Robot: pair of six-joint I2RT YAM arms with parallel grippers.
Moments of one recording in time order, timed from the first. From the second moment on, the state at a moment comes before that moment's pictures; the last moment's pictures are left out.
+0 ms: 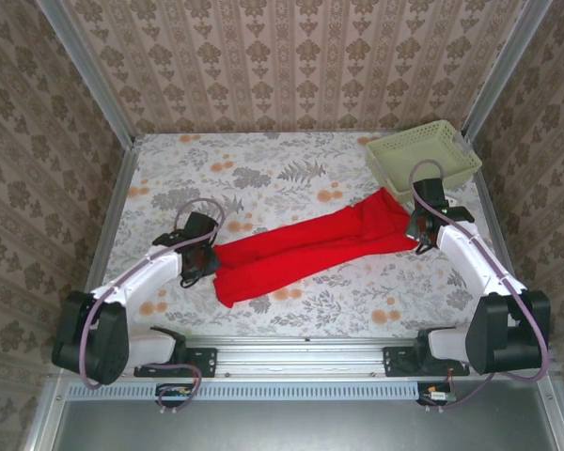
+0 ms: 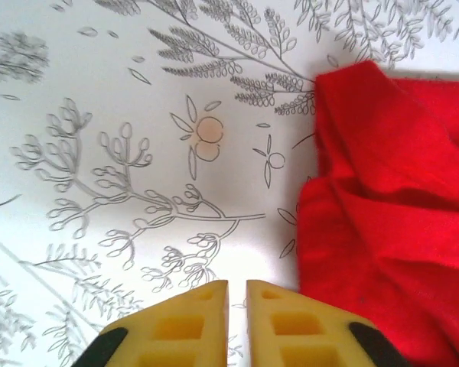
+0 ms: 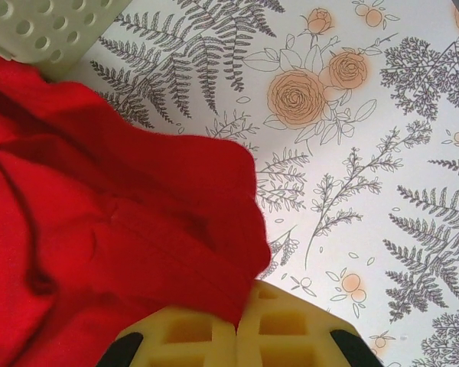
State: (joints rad) left arm -0.41 1.24 0.69 -0.73 -0.14 -0.69; right arm 0.02 1.29 0.92 -0.76 0.33 0.53
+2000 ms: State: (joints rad) left arm -0.84 1.86 1.43 -0.77 -0.08 -0.44; right arm 0.02 1.29 0.92 -0.76 0.33 0.53
